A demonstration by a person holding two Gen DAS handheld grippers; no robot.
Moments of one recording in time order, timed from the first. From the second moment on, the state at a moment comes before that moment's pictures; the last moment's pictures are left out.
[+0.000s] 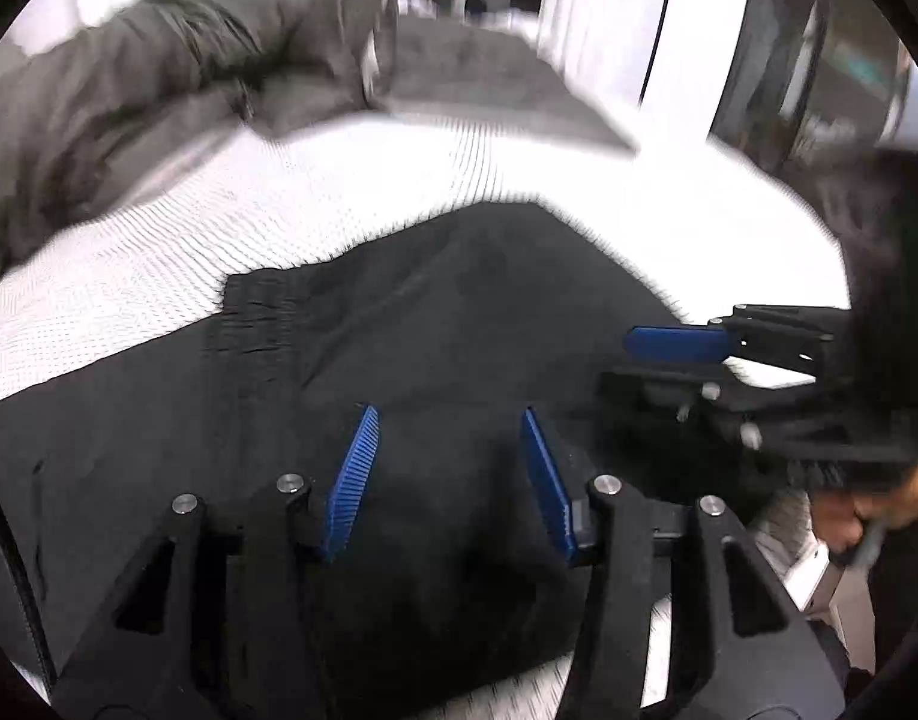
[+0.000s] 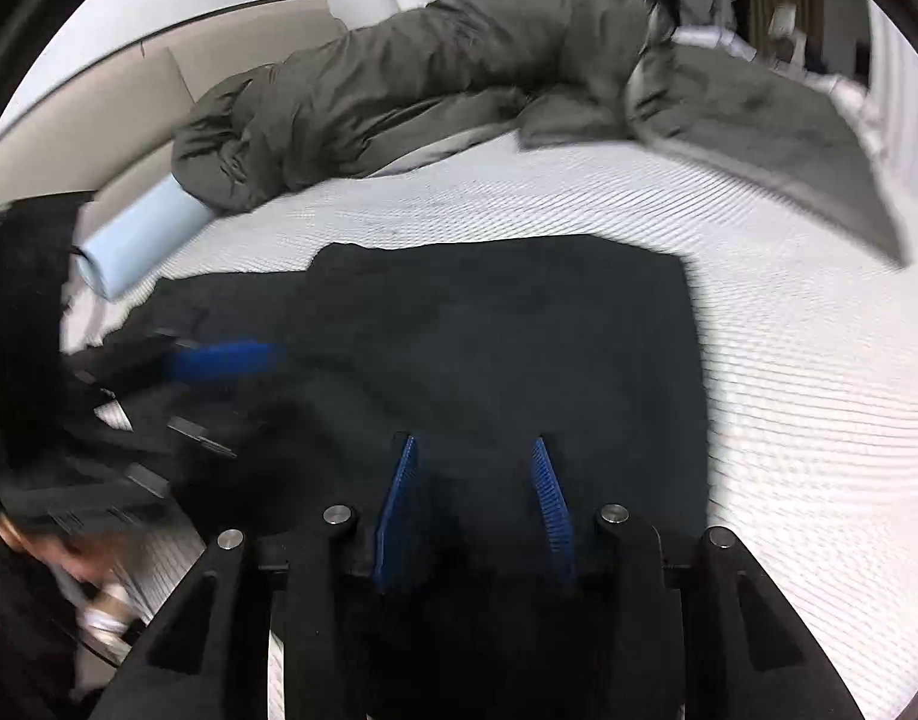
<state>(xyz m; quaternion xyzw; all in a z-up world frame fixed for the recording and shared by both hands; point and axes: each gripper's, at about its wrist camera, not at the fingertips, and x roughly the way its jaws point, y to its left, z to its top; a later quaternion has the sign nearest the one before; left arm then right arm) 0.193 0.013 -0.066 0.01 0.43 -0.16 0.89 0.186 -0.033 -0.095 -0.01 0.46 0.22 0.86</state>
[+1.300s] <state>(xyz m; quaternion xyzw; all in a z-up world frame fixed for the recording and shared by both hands) 0.303 0.044 -0.081 -0.09 0.50 -0.14 0.85 0.299 -0.031 -0.123 -0.07 0.50 0.08 0.86</state>
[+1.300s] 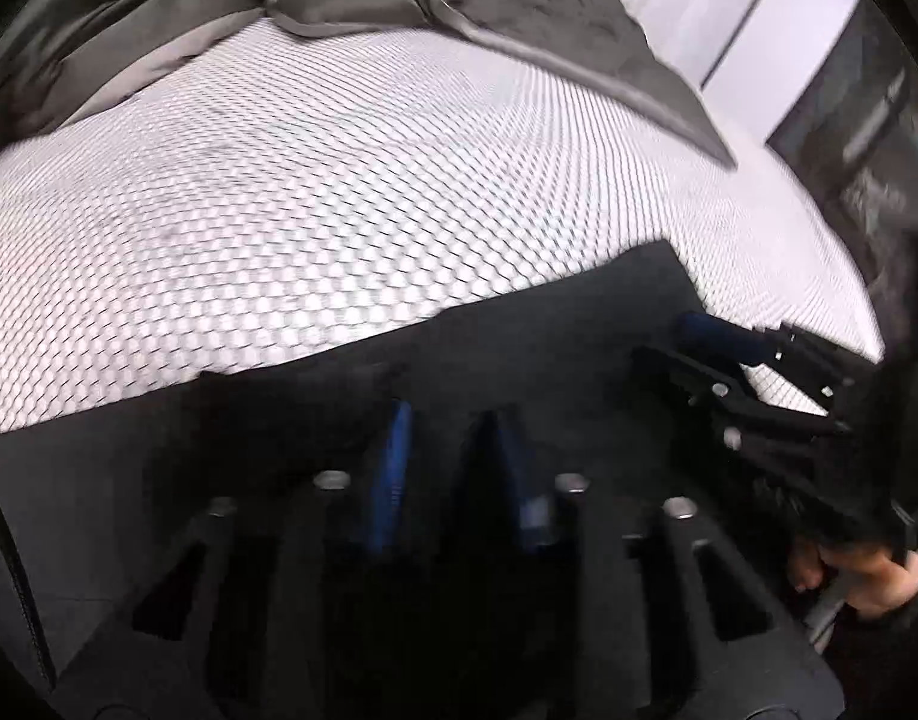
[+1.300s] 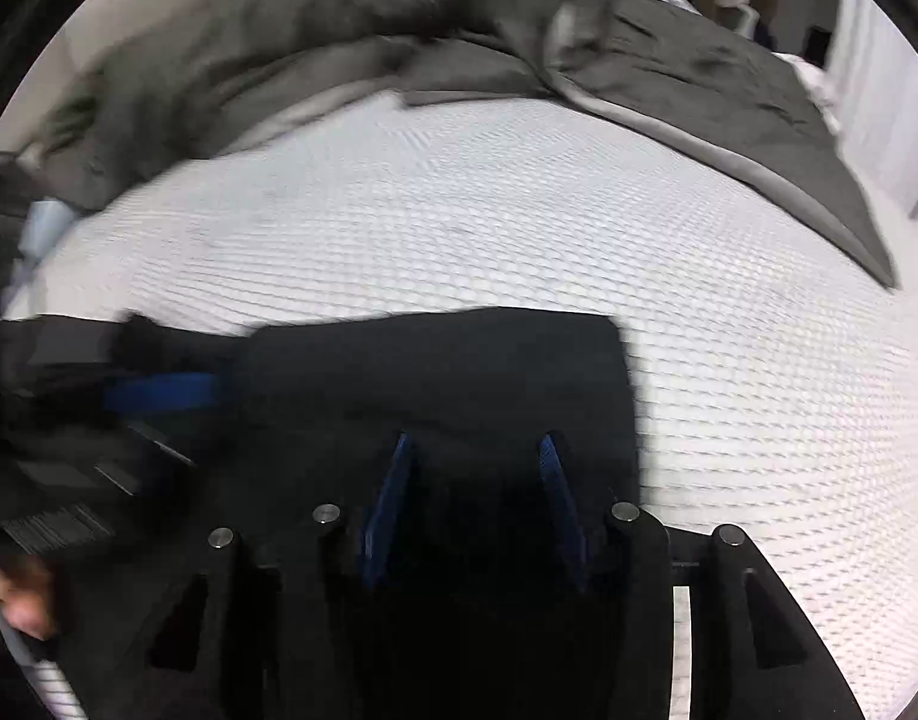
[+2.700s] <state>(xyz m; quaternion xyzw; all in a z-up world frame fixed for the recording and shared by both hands) 0.063 0.386 -0.087 -0.40 0.32 0.18 0.84 0.070 -0.113 -0.059 0.01 0.39 0.08 0.92</state>
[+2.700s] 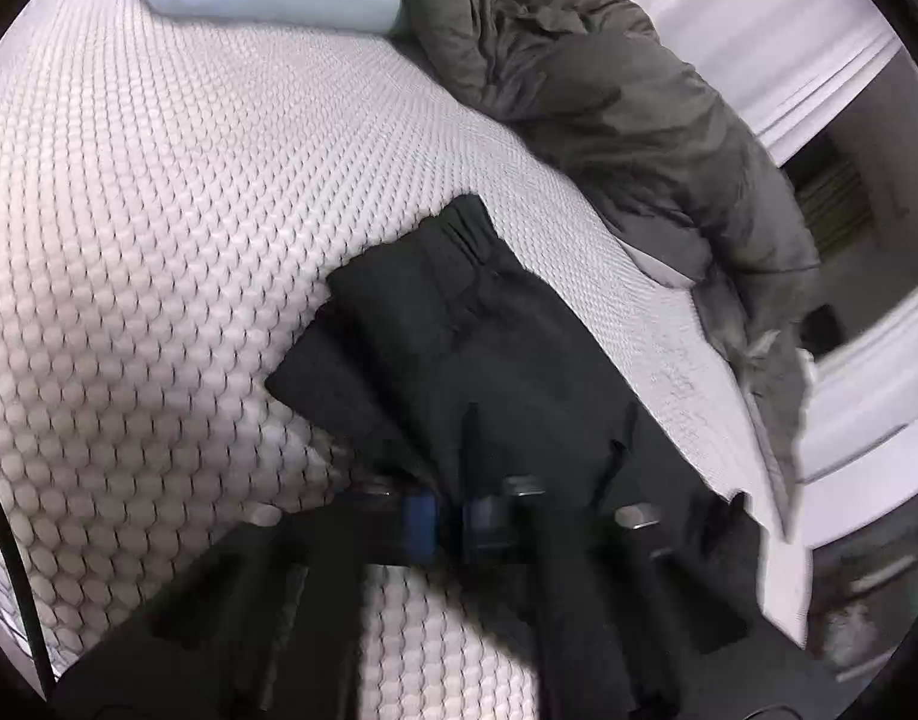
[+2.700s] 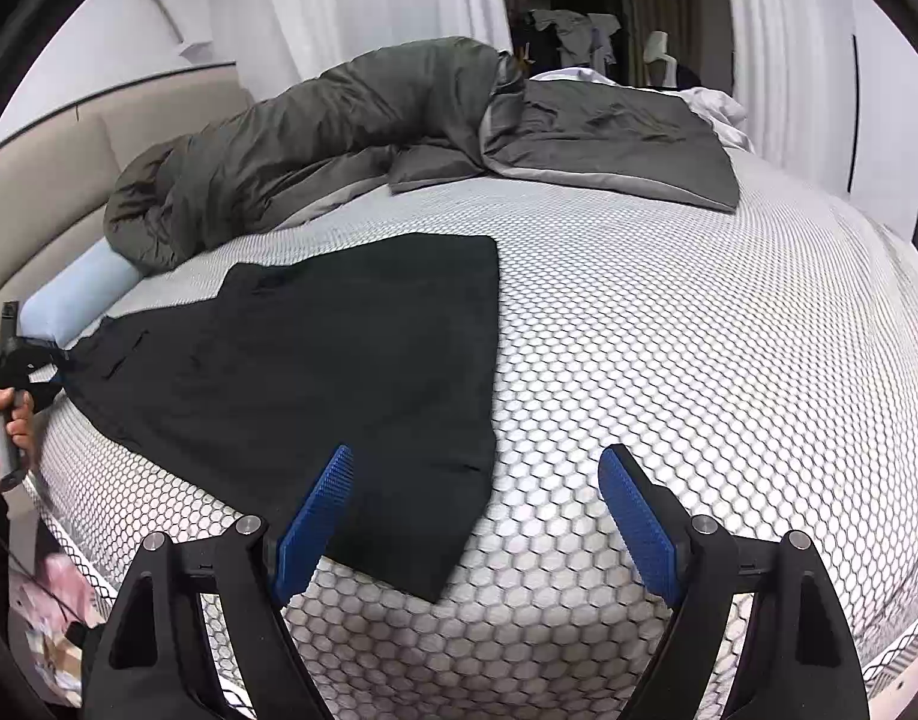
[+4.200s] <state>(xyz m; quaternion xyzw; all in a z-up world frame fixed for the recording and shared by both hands) 0.126 0.155 -0.103 -0.16 0.40 -0.04 0.90 0.185 -0.101 -0.102 0.22 0.51 0.20 0.81</state>
